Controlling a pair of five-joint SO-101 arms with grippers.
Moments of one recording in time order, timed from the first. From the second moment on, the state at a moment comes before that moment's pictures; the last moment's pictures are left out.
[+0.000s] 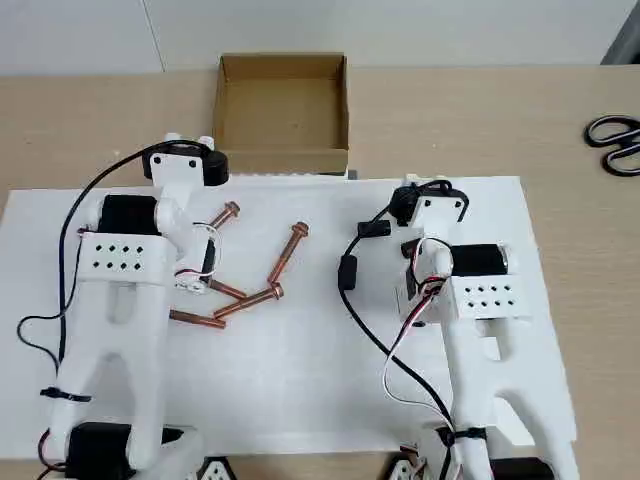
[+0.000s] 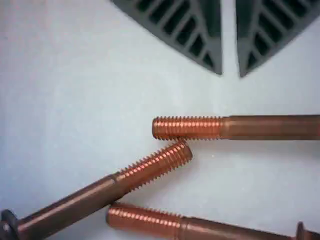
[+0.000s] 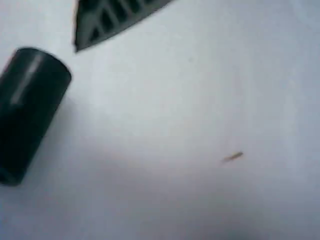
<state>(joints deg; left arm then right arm) -0.7 -16.3 16.8 97.3 0.8 -6.5 -27.6 39.6 76.7 1.4</state>
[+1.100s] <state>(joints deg) -0.7 -16.3 16.8 97.3 0.8 -6.2 -5.1 35.2 68.0 -0.9</state>
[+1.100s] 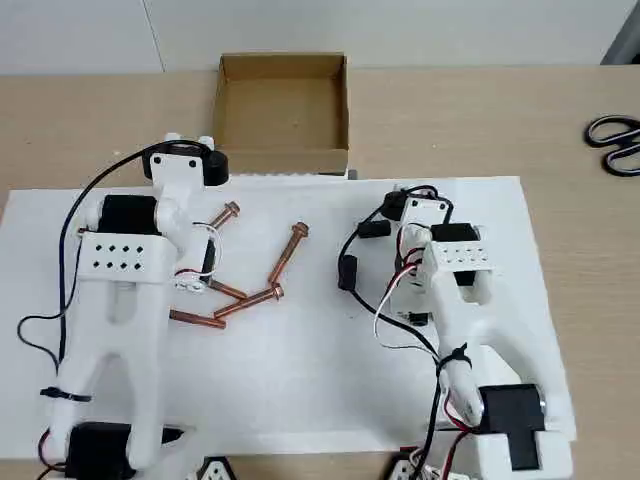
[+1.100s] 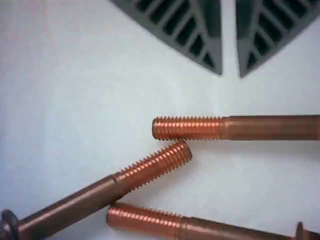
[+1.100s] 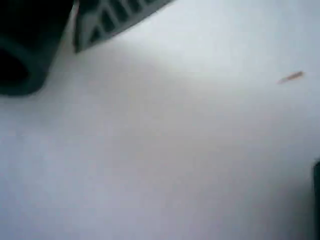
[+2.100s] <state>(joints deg) 1.4 -7.5 -1.4 99.3 2.5 8.1 -5.4 6.6 97.7 -0.9</state>
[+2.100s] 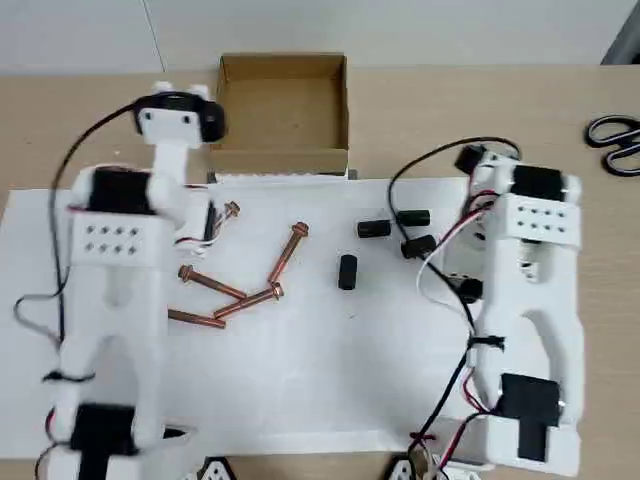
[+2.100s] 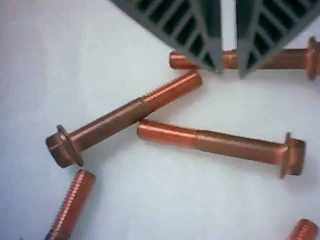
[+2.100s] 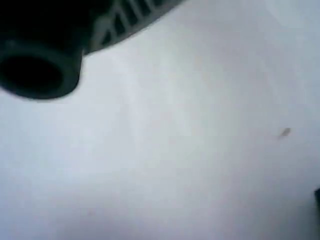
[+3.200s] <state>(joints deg) 16.9 35.3 -35.1 99.2 2.8 12.4 -25.4 24.2 97.8 9.9</state>
